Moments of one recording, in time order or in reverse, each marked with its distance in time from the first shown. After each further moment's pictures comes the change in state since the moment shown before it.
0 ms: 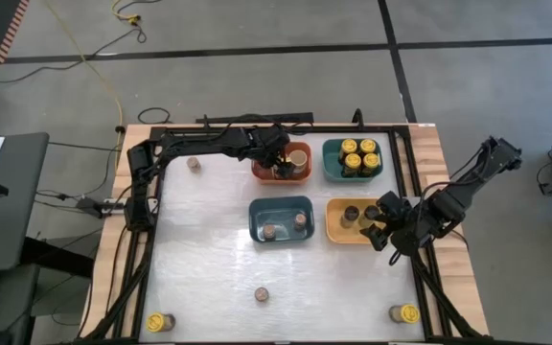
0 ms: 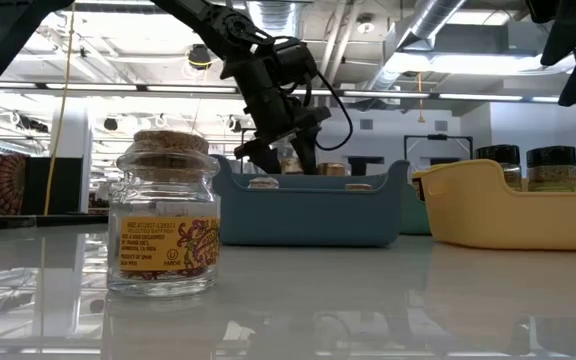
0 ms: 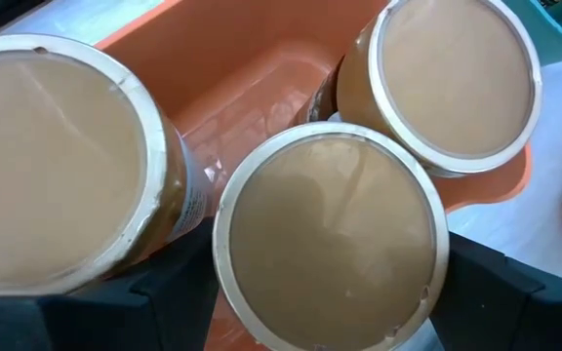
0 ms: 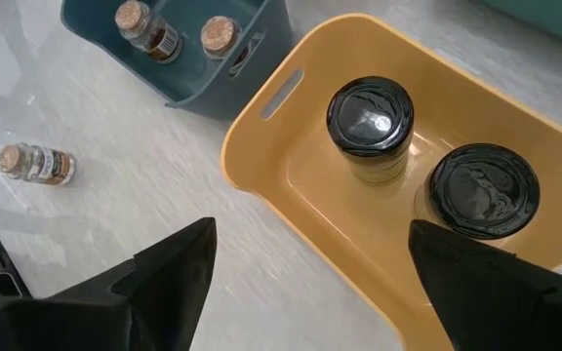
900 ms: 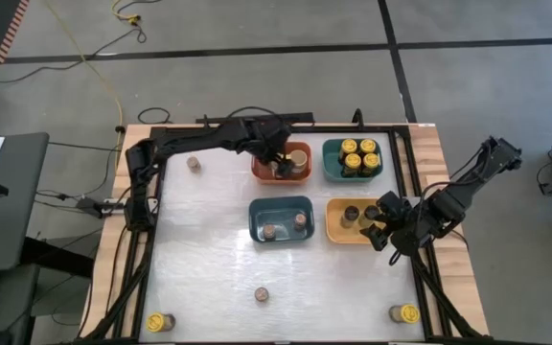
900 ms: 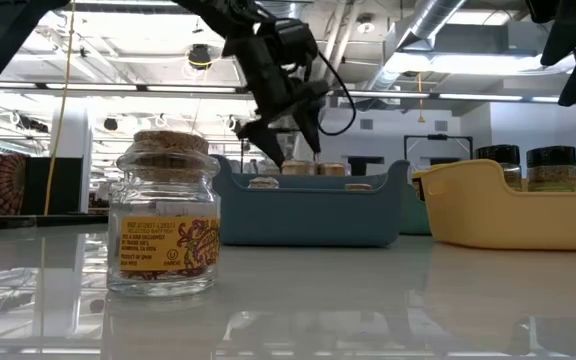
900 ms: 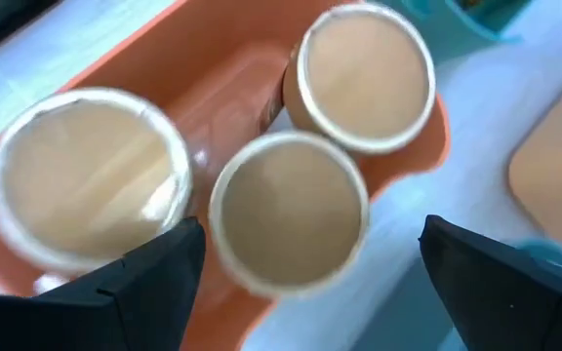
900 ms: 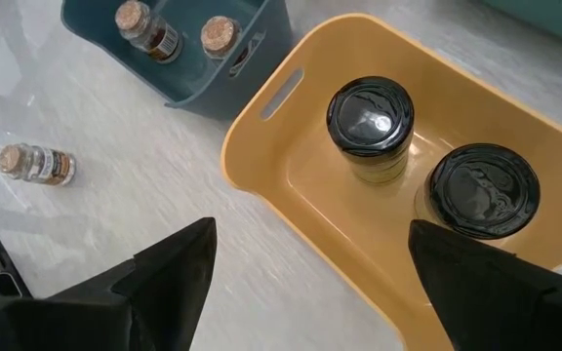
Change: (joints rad) left arm -0.002 -0.012 0.132 -0.180 0.060 0.040; right arm 0.000 0.000 0.000 0.000 0.000 0.001
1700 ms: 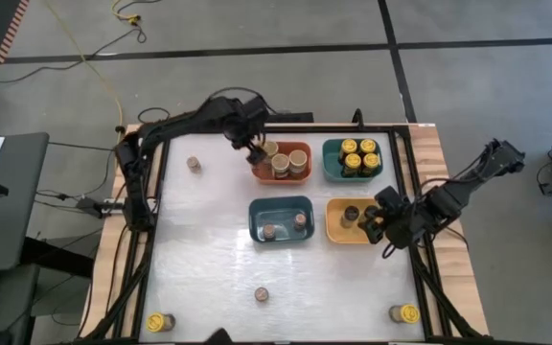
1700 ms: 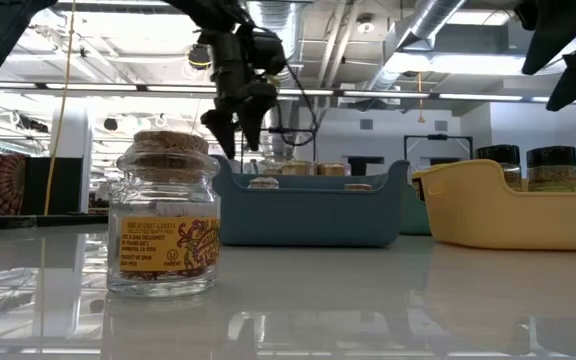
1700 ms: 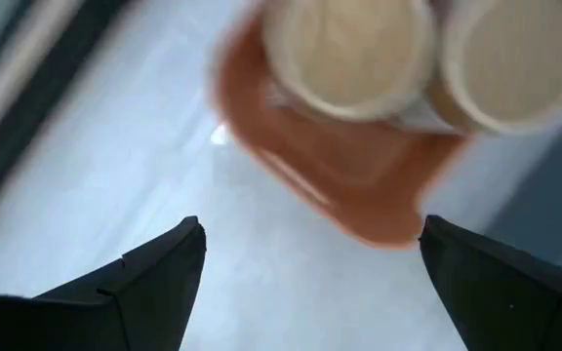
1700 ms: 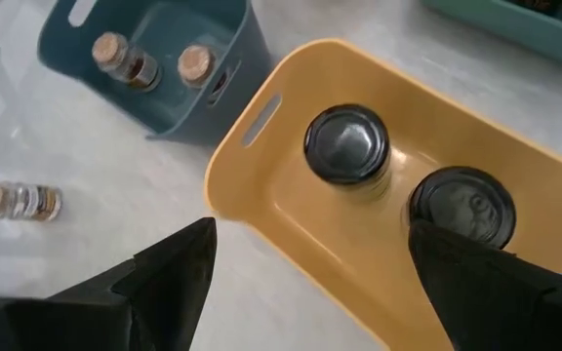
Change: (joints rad) left arm 0.151 -0.065 0.044 -0.372 -0.016 0.293; right arm -0.077 0.000 0.000 -0.004 0.000 -0.002
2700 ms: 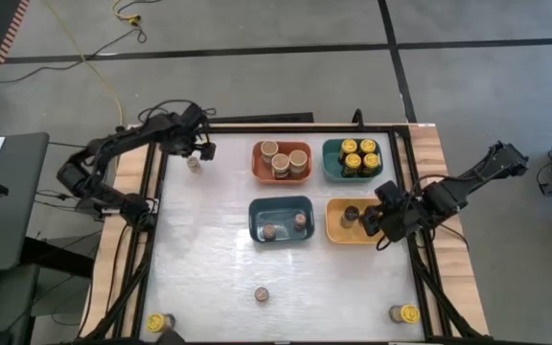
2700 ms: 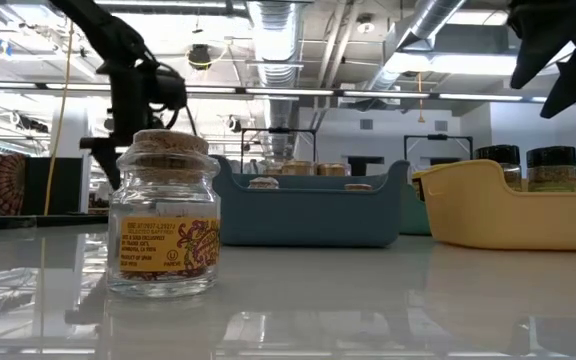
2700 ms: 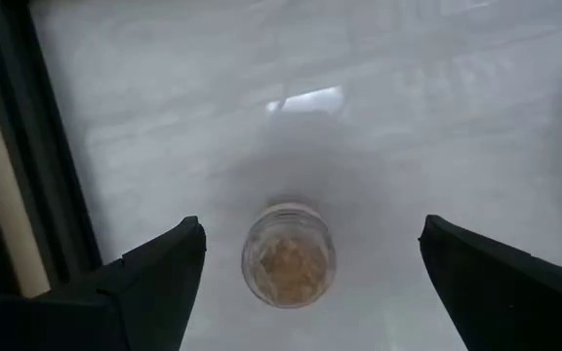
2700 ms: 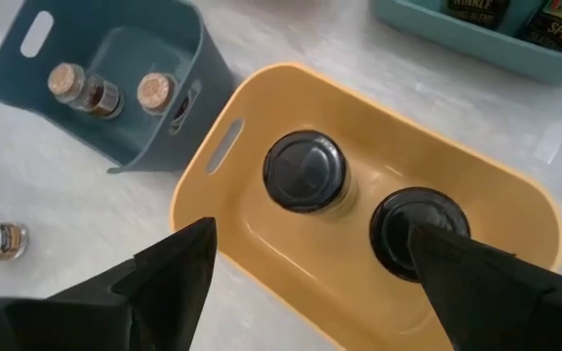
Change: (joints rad) left arm 0.369 -0.464 -0.777 0.310 -0.125 -0.305; right arm -0.085 0.000 0.000 -0.043 0.000 -0.001
